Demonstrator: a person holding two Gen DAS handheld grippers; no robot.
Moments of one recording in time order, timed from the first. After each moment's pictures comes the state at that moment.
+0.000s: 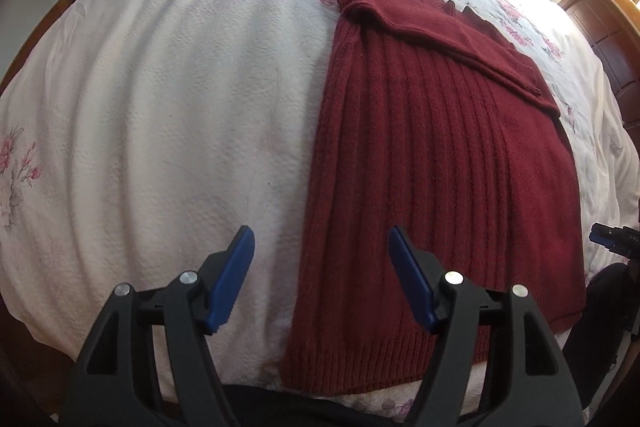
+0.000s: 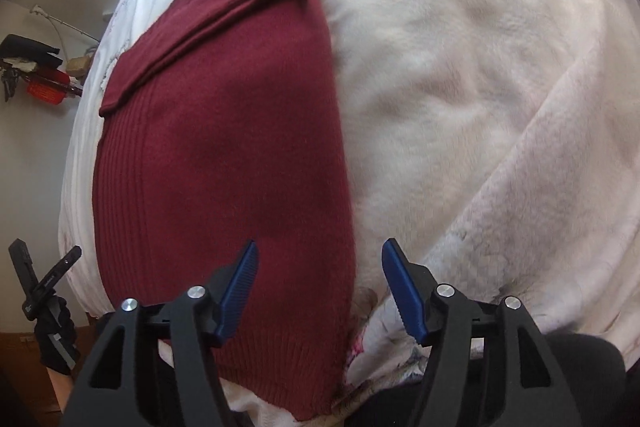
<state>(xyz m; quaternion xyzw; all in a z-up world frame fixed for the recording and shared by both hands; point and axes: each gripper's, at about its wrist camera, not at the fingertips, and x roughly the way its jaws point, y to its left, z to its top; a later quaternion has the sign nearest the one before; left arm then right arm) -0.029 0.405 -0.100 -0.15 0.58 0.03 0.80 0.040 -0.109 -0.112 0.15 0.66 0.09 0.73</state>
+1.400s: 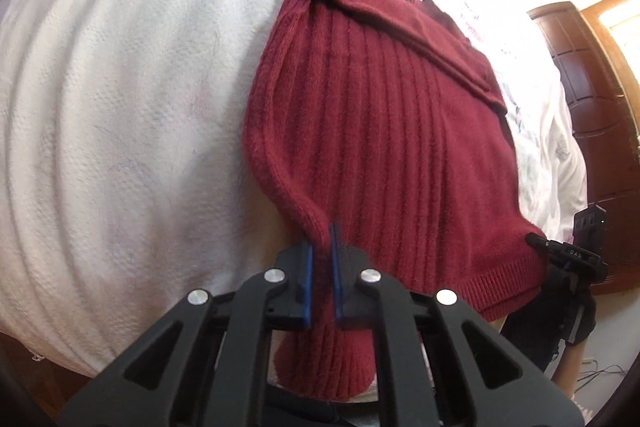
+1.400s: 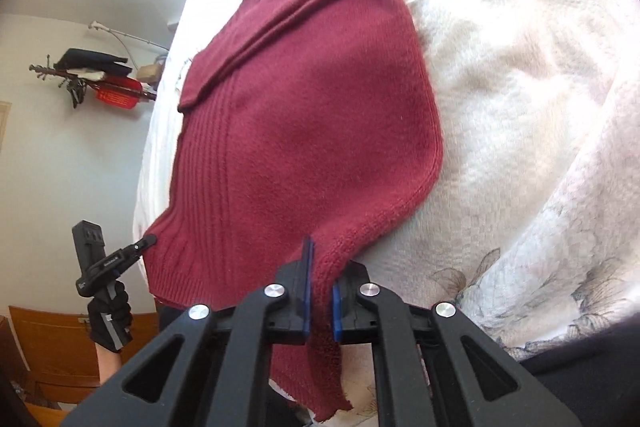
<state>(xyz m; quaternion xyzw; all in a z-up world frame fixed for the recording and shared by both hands) -0.020 0.391 -0.085 -0.24 0.57 -0.06 0.79 0.036 -0.107 -0.103 0.26 0.62 0.22 0.71</state>
